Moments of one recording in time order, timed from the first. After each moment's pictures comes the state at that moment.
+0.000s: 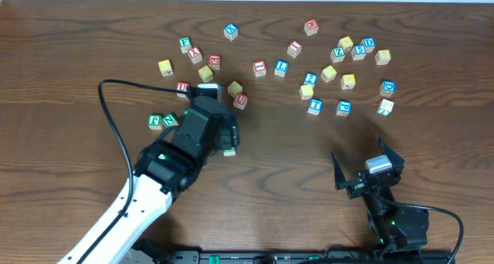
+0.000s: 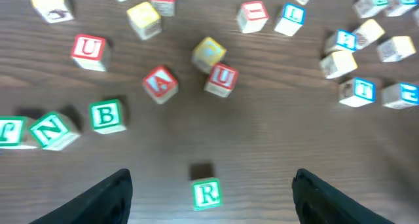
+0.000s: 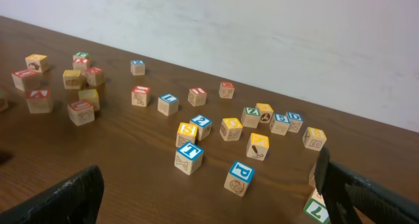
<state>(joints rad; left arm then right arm) -0.55 1.19 0.90 -0.54 -0.17 -0.48 0.10 0.02 0.01 -0.06 -0.18 -0.16</state>
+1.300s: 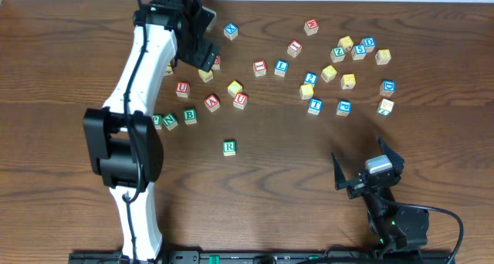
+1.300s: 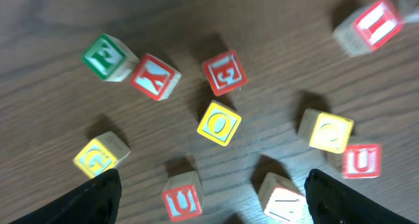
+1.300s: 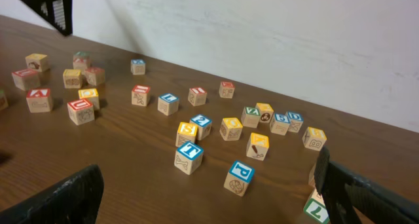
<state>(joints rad) -0.16 2.17 1.98 -1.03 0.10 0.30 0.10 0.02 0.01 -0.06 -0.18 -0.16</state>
